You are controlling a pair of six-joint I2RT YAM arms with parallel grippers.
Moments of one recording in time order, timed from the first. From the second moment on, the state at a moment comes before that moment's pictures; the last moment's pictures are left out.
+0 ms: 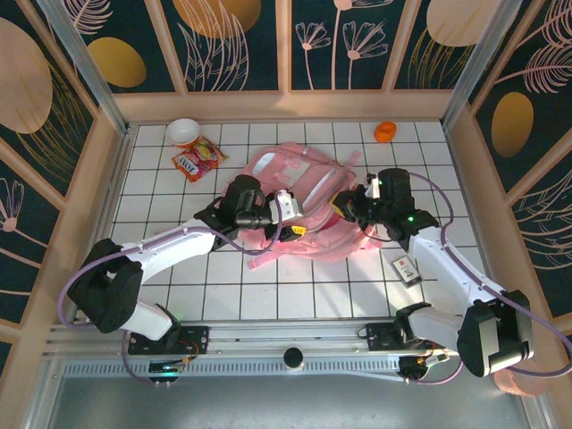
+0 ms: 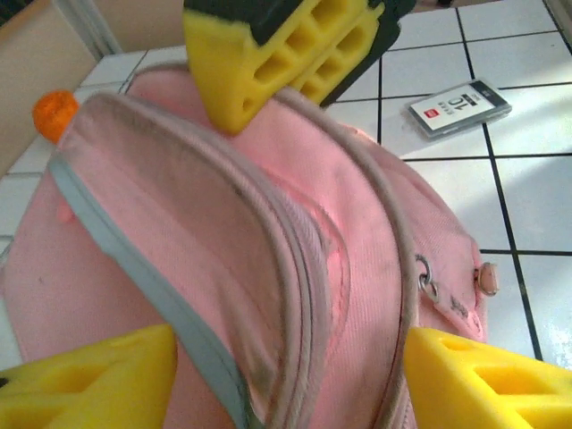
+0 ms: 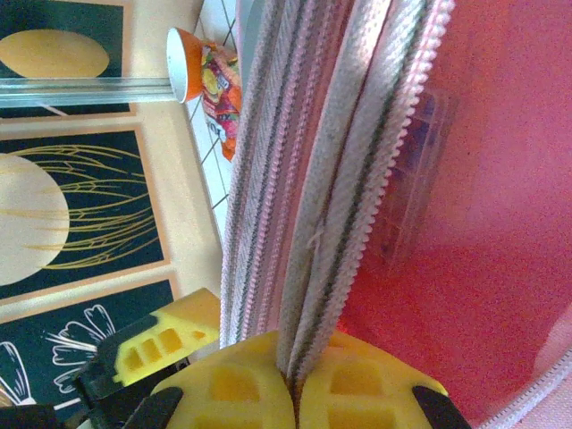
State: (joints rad) left arm -0.71 1.49 0.90 0.09 0.54 0.50; right arm 0.34 1.14 0.77 -0.22 -0.57 1.14
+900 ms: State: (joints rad) left arm -0.73 1.58 1.01 0.06 0.45 0.16; right arm 0.32 1.14 0.80 -0.23 -0.54 1.00
